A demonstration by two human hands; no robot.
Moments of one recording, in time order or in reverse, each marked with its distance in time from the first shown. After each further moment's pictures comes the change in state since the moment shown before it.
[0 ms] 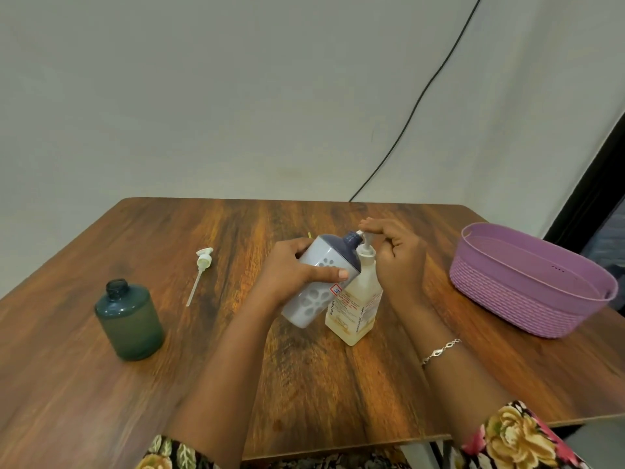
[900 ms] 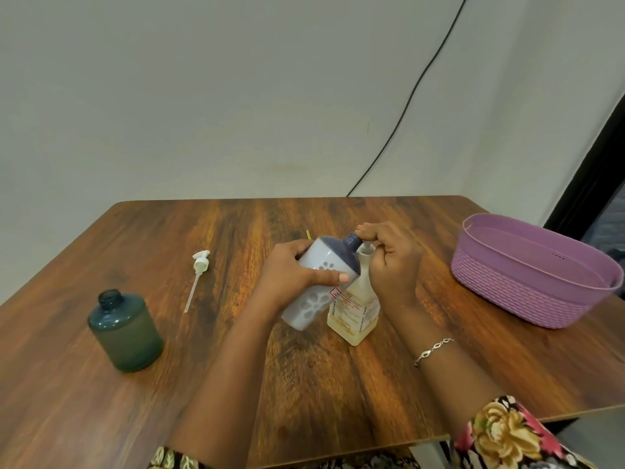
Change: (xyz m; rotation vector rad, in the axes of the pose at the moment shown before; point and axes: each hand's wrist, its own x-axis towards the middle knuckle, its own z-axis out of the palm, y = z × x) left_hand 0.007 -0.006 0.001 0.034 -0.014 0.015; right_hand -0.008 0.013 0.008 -0.077 0.050 -0.112
